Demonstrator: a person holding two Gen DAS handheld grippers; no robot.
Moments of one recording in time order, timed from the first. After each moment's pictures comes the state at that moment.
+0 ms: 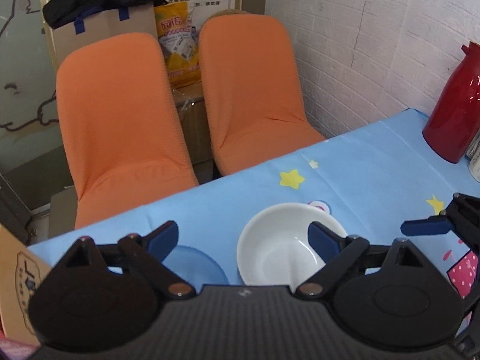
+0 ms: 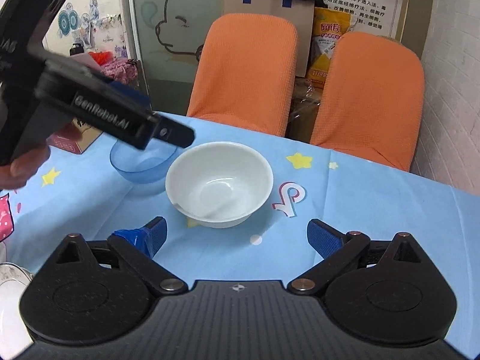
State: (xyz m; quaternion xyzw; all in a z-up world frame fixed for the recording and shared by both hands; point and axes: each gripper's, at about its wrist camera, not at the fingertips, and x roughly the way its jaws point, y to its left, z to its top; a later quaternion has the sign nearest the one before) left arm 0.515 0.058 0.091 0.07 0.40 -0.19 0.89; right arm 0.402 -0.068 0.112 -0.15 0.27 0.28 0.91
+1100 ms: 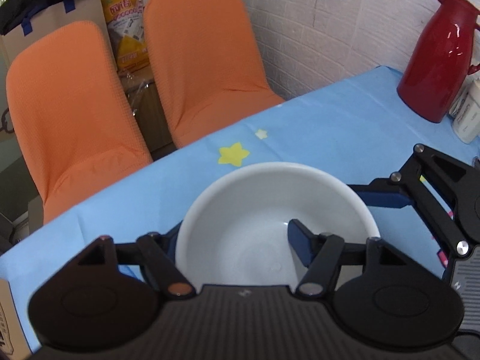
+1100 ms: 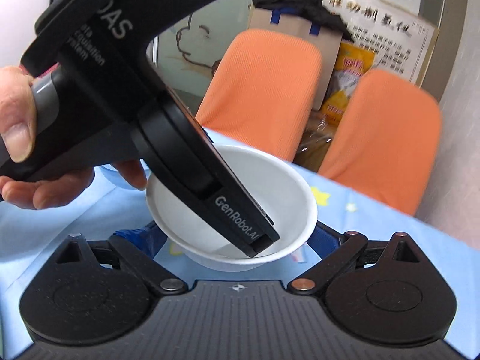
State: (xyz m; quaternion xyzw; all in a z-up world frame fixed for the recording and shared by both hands) left arm 0.504 -0.007 0.068 0.10 0.43 -0.25 0.86; right arm 0.400 -0.043 0.100 -0.22 0.17 0.28 0.92
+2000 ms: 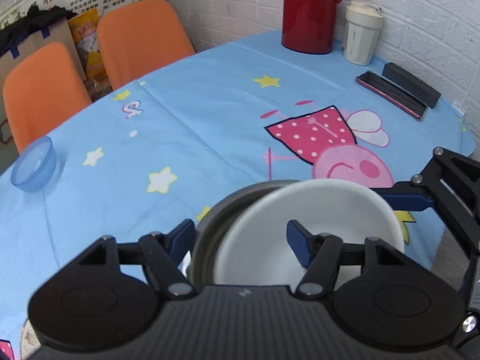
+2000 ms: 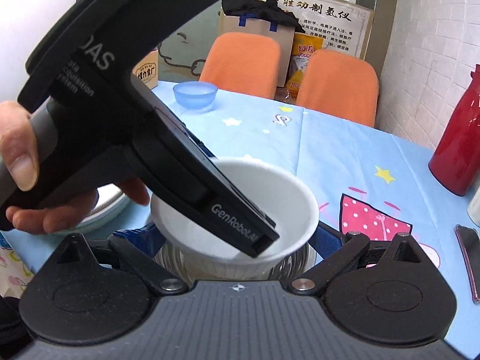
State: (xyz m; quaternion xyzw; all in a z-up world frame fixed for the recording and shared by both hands) left arm 0.241 -0.079 0.044 0.16 0.40 -0.27 0.86; right arm 0.154 -0.107 0.039 -0.16 0.20 0.22 0.94
